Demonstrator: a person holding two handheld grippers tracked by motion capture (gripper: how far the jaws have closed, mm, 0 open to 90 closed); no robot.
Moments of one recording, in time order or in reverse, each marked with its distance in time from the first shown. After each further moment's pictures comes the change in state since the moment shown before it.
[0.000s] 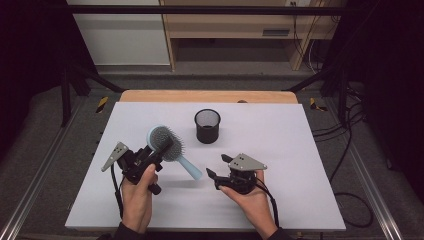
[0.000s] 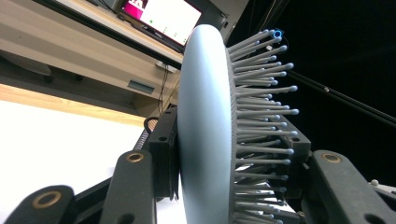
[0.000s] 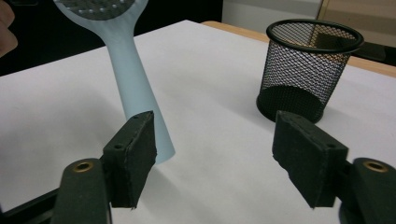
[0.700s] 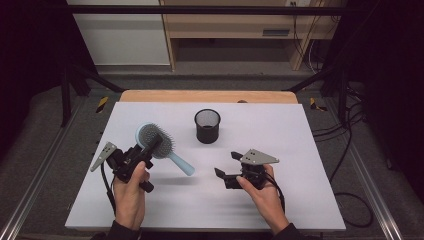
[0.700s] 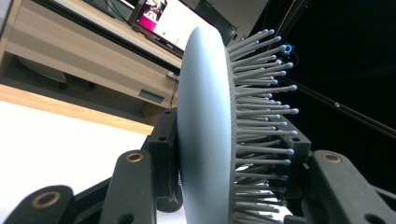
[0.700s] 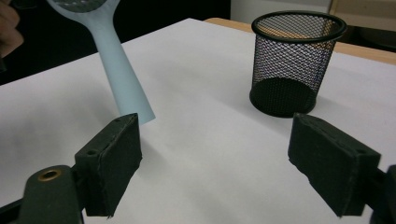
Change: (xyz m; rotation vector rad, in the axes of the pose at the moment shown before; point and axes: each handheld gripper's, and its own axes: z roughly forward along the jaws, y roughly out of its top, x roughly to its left) left arm 0.017 0.009 -0.012 -0.046 0.051 -0.010; right arm -0.028 -0.002 -0.013 0.006 0.066 0.041
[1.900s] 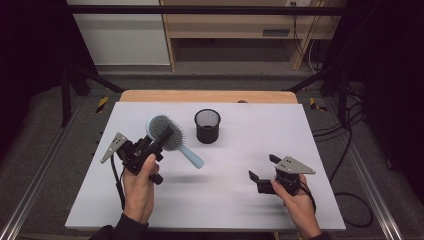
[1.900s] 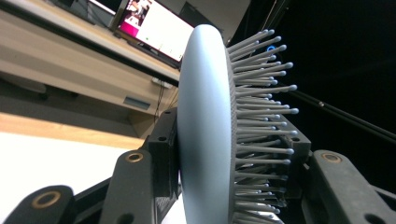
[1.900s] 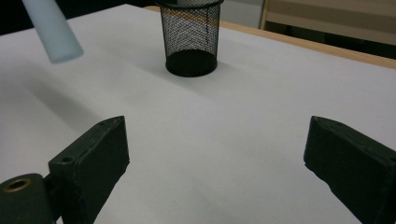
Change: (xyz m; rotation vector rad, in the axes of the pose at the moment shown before) left arm -0.027 0.011 0.033 -0.017 -0.082 0.025; right arm -0.046 -0.037 -0.064 0.014 -0.211 -0.021
